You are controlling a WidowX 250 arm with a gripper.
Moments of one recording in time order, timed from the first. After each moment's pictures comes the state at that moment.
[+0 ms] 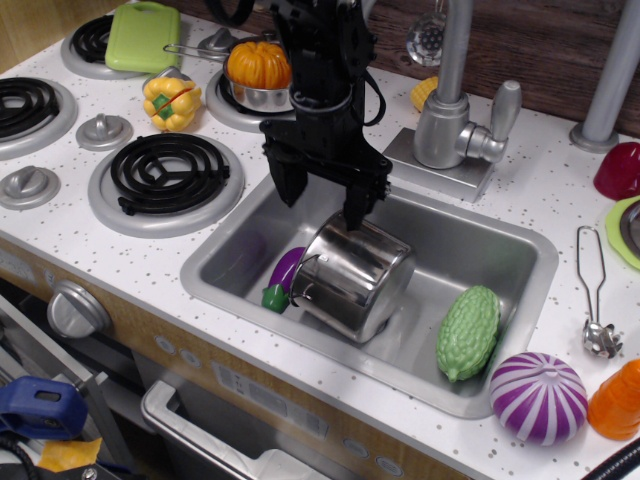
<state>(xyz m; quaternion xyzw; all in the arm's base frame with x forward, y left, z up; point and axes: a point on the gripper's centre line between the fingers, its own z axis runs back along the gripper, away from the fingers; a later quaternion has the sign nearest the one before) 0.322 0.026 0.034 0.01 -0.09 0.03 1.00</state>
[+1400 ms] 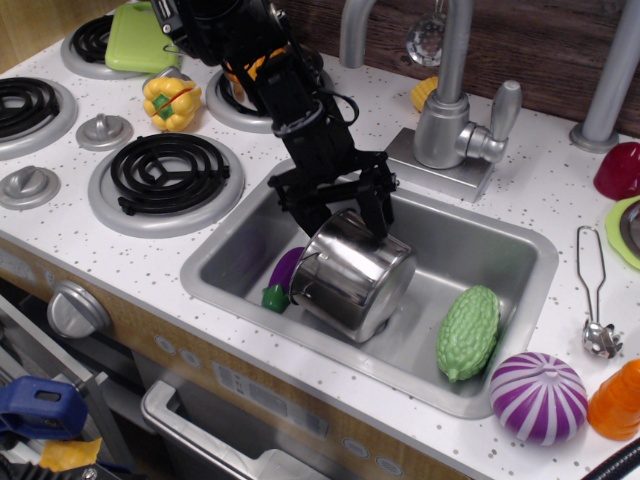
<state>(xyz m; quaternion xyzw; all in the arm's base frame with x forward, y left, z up) 0.328 0.005 0.004 -0.23 -0.02 0.11 0.97</state>
